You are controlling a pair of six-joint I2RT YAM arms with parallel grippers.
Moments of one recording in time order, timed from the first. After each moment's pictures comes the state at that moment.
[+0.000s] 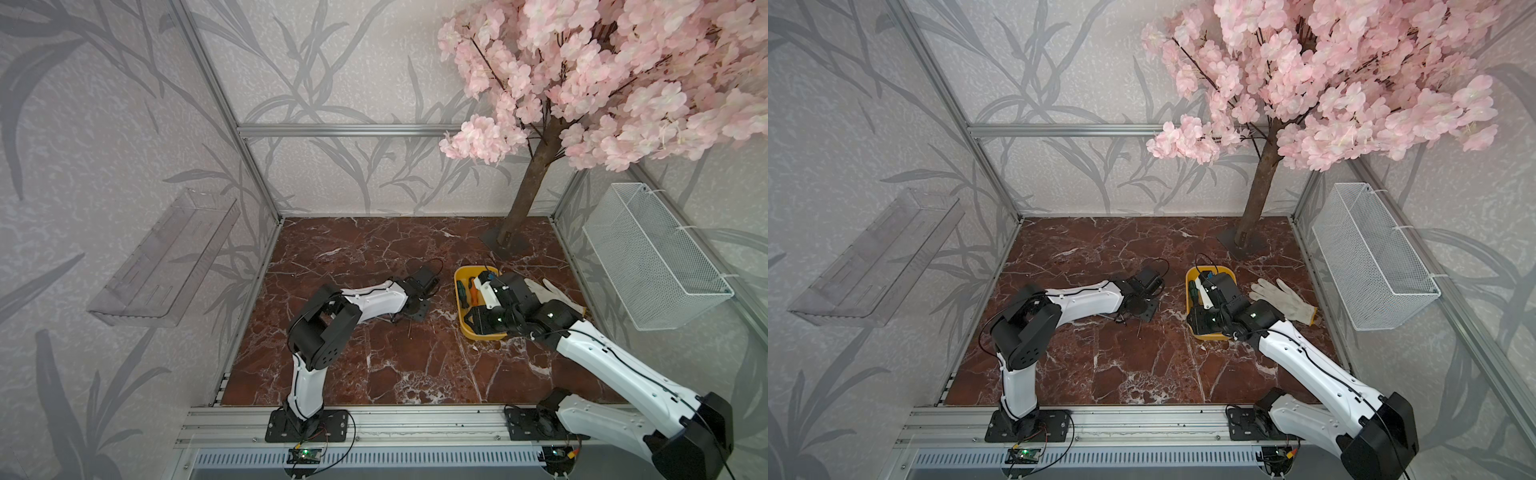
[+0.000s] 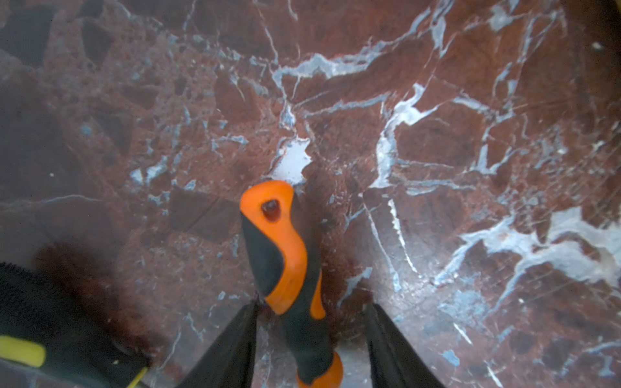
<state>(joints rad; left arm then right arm) -0.77 1.95 1.26 -0.52 -0.18 -0.31 0.61 1.07 0.87 -0.75 -0.12 0.46</state>
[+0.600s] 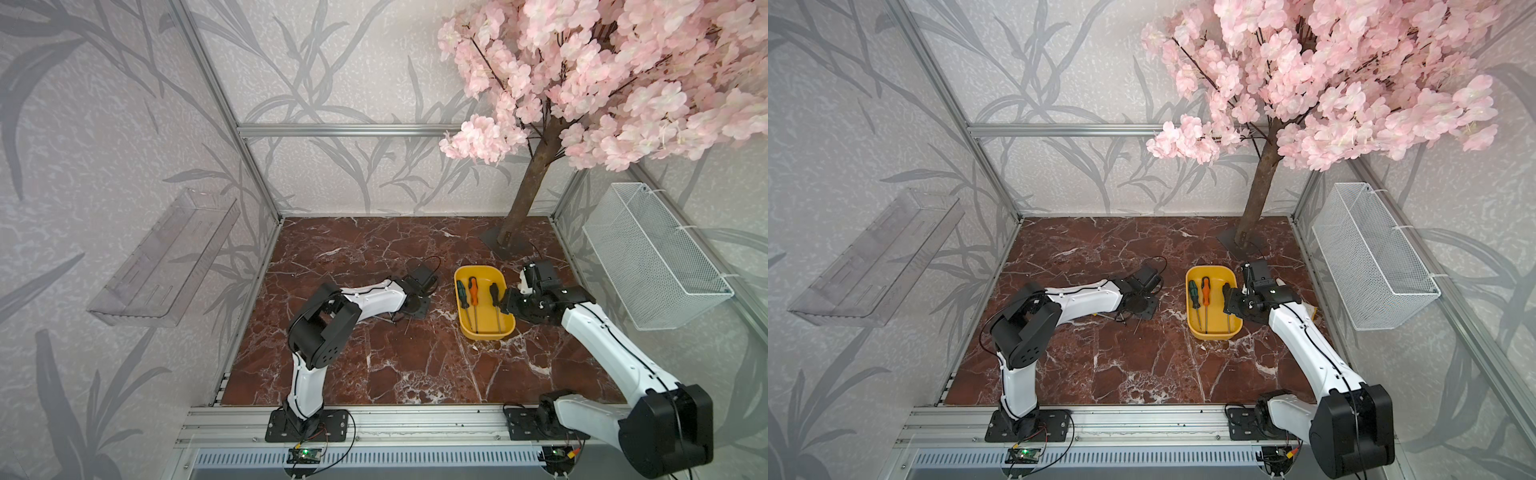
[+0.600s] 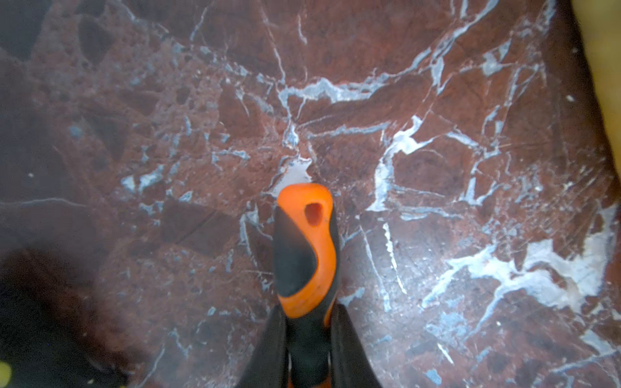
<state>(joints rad) -0.76 1.95 1.24 -0.47 -0.12 -0.38 0.17 1.21 0.87 -0.80 -0.05 0.52</state>
